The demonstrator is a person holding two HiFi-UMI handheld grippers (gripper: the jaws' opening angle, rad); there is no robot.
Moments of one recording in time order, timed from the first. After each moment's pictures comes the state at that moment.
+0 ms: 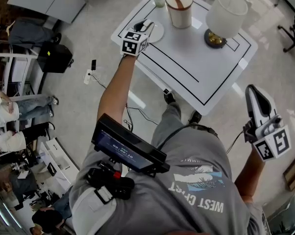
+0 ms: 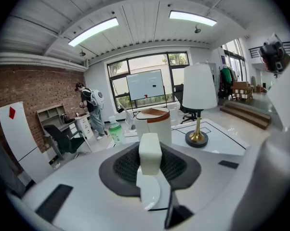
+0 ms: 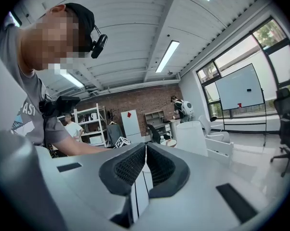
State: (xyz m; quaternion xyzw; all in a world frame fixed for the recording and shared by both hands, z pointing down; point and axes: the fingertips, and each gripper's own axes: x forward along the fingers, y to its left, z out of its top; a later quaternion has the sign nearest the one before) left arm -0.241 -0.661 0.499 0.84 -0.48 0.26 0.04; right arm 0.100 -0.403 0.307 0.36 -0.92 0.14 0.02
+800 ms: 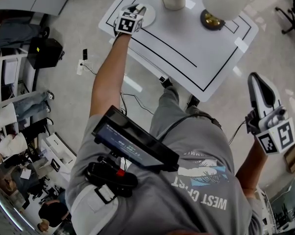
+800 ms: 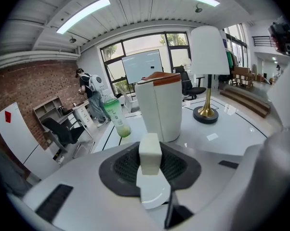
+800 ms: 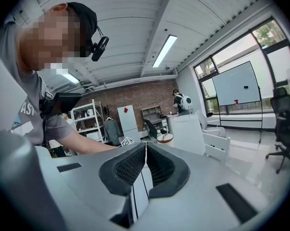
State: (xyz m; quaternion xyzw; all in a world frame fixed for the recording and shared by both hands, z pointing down) left arm -0.259 -0.703 0.583 0.81 -0.47 0.36 0.06; right arm 0.096 -0.416 0.327 0.38 -0.91 0.16 0.05
